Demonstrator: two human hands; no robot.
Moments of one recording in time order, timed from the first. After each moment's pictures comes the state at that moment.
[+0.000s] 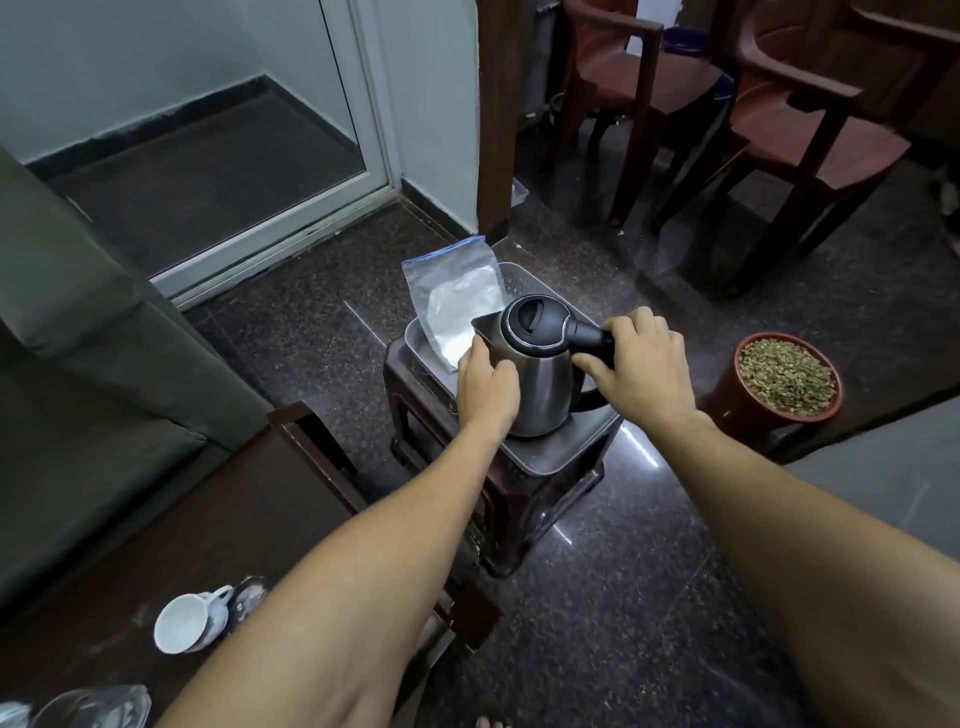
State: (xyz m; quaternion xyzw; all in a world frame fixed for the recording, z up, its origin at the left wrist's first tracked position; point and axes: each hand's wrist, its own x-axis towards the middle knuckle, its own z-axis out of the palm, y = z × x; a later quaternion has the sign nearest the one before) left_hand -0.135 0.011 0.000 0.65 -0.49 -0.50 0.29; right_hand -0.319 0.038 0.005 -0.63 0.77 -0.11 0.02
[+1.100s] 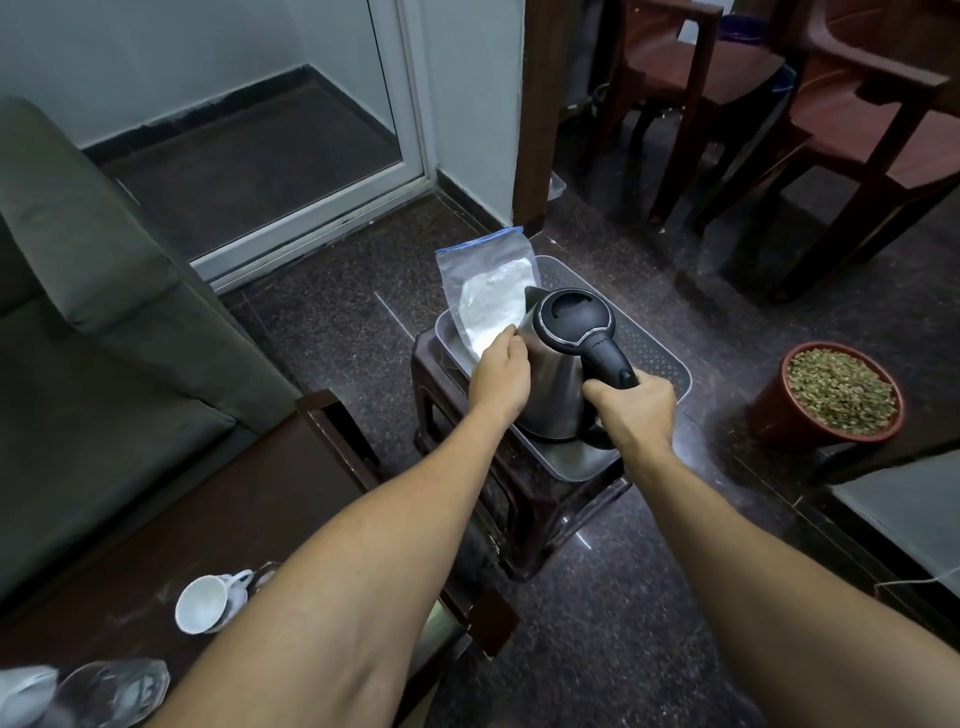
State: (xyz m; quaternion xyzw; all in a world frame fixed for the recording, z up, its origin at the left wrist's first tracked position) left_hand -0.117 -0.025 -0.036 0.62 -0.53 -0.49 0.30; right_hand -0.262 0.039 -0.051 -0.31 0.78 -0.44 0.32
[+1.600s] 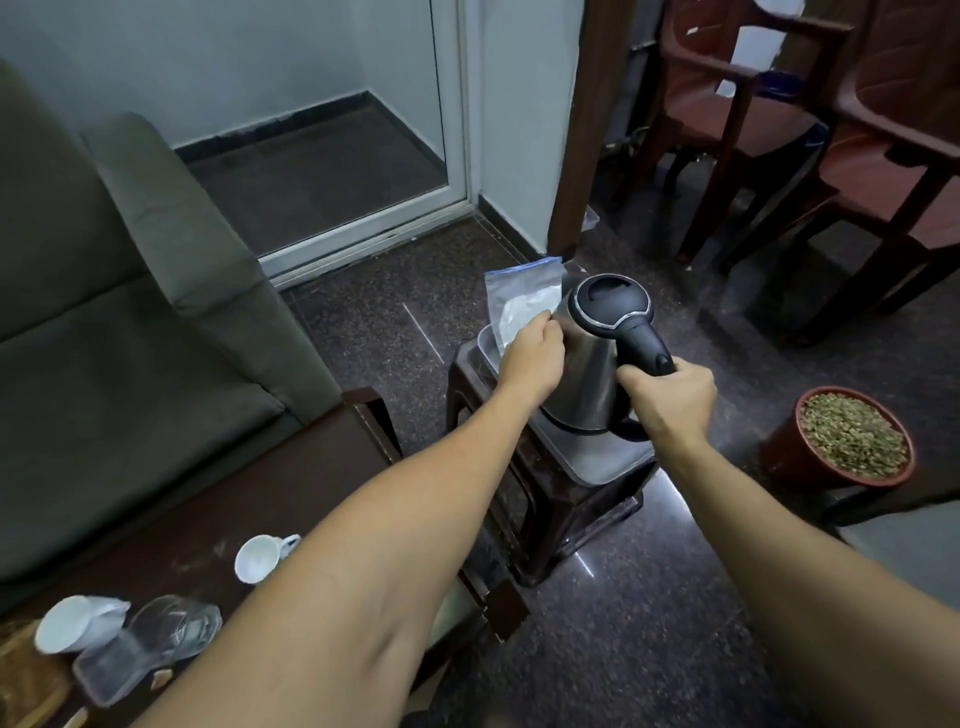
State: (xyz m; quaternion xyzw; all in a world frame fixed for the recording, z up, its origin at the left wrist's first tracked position) left_hand -0.099 -0.010 0.049 0.62 -0.55 -0.48 0.30; right_hand -0.249 0.047 0.030 -0.34 0.79 -0.45 0.25
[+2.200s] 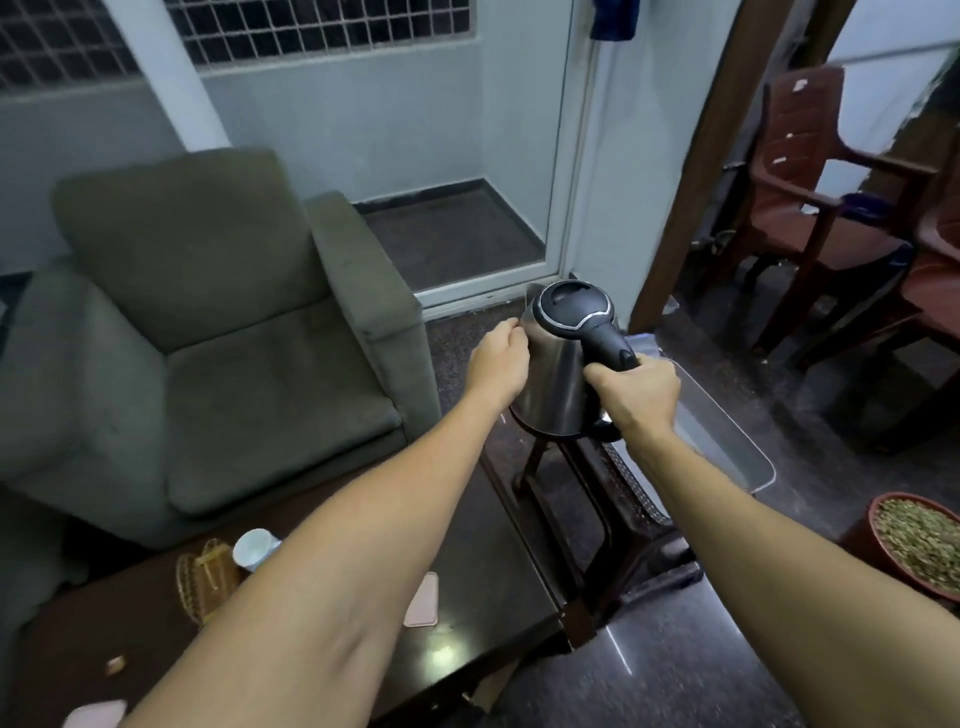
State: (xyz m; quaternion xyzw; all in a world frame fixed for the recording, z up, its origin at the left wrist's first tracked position) left_hand 0.102 0.078 0.201 0.69 -0.52 -0.35 0.36; right_hand -0.064 0.086 0.176 -0.47 0.69 -0.46 0.30
